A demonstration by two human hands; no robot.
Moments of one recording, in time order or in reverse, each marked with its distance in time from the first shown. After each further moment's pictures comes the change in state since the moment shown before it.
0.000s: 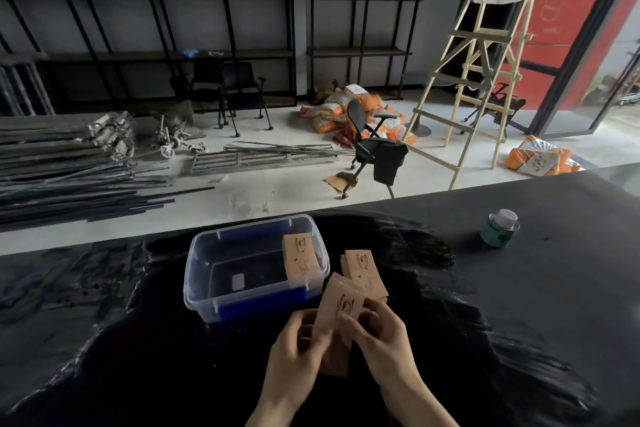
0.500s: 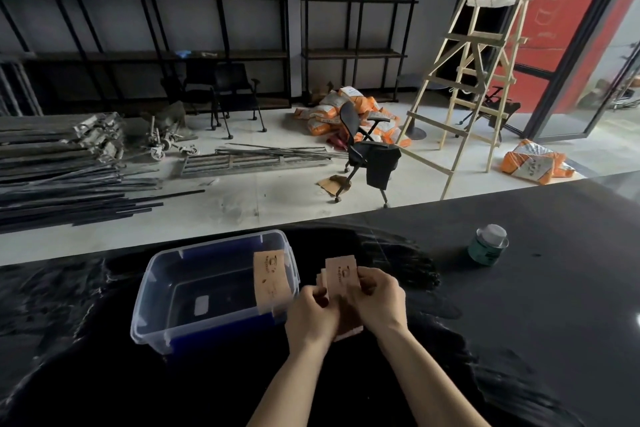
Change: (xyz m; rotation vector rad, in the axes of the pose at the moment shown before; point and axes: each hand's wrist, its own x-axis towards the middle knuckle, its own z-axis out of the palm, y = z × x) left_hand 0.093 0.058 0.089 0.290 0.169 -0.128; right_hand 0.129 -0.018 -0.038 -0.530 0.218 -0.094
